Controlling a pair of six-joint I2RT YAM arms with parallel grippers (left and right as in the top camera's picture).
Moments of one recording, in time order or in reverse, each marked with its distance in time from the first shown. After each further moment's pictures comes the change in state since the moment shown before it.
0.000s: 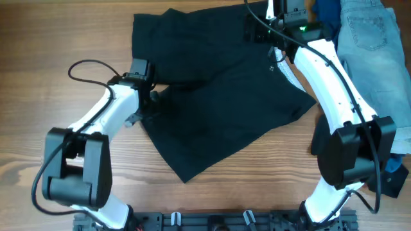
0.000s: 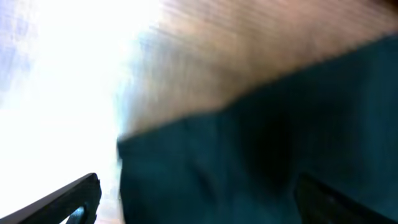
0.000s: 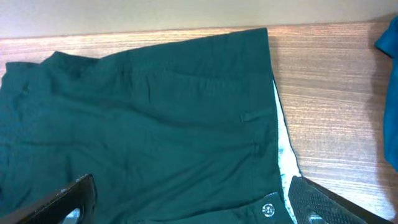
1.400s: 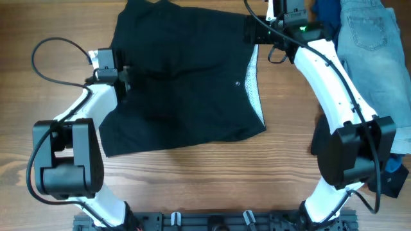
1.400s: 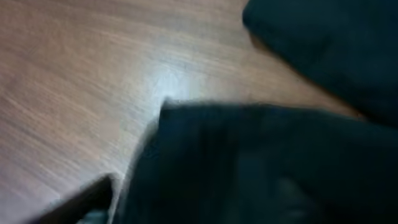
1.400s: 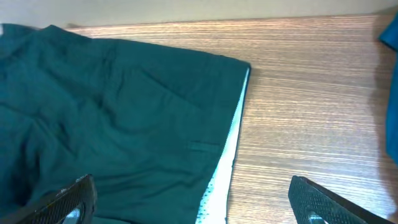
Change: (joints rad) left arm 0.200 0.062 -0.021 0.468 -0.362 0.284; right arm 0.000 0.000 0.000 -0.016 -0.020 -0.003
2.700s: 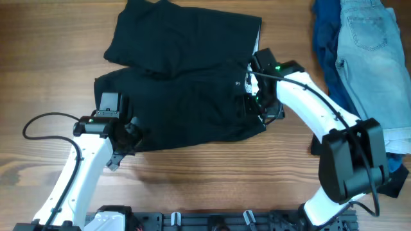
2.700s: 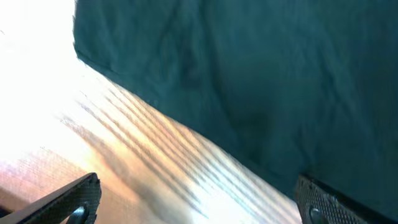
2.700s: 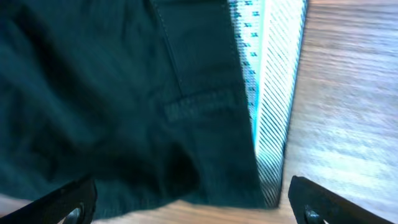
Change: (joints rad) left arm -0.085 -0.563 -0.266 -0.721 0.386 -0.626; right arm 0.109 -0.091 -0.461 -0.325 -0.164 0.079
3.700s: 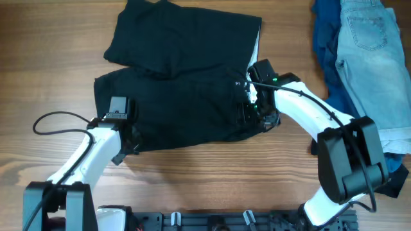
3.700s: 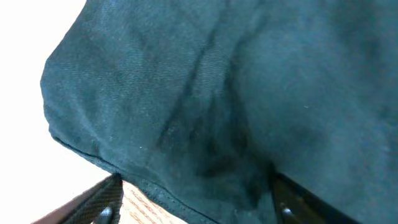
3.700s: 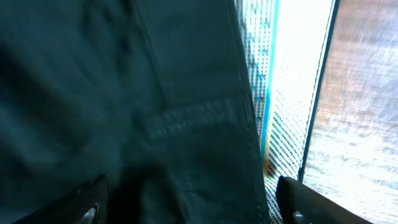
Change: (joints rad) left arm 0.000 0.172 -0.119 0.280 -0.138 0.024; right arm 0.004 0.000 -0.137 0.148 -0.003 0.001
